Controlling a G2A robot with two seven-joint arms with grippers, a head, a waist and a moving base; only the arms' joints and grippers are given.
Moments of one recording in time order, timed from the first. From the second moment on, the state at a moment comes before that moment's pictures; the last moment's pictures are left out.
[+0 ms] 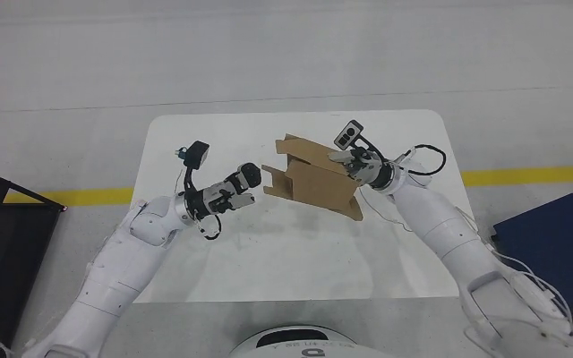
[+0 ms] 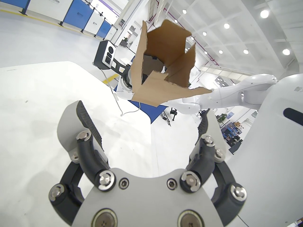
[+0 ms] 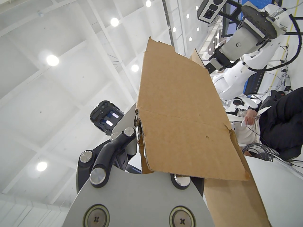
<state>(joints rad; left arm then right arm) 1.25 -1.01 -1.08 -1.44 -0.09 -1.01 -0.55 -0.91 -1.16 0.88 -0.99 1.32 -0.03 1.54</state>
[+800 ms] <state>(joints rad) 1.18 -1.04 -1.03 -1.47 -0.10 -0.90 -0.48 -0.93 -1.17 0.91 -1.03 1.30 0.01 1.54</state>
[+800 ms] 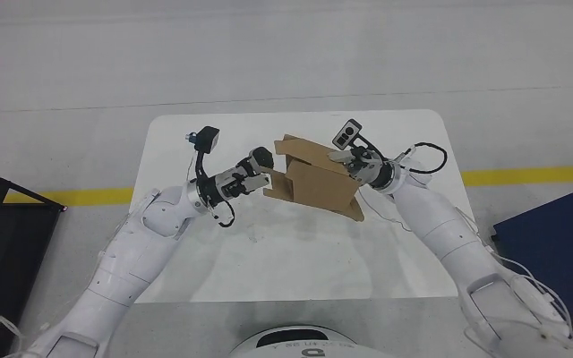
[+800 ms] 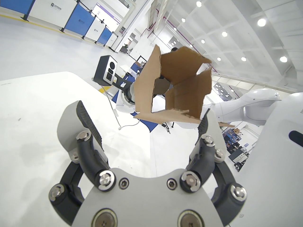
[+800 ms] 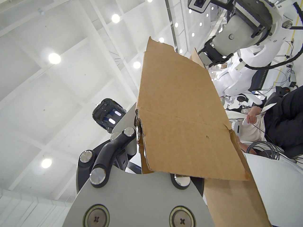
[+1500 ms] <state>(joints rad) 1.13 -1.07 -1.02 -1.48 0.04 -0.82 -0.43 -0.94 -1.17 0.93 -1.06 1.28 0.01 1.54</state>
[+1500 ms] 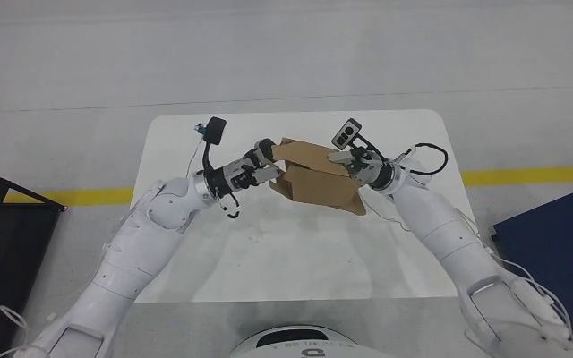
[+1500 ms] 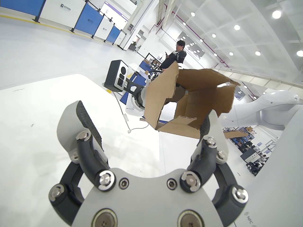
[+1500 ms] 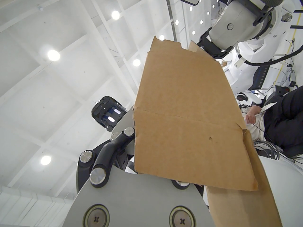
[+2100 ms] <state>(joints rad) 1.11 -1.09 -0.99 -1.47 0.13 -0.77 -0.41 -0.98 -1.15 0.95 -1.13 1.27 0.01 1.54</state>
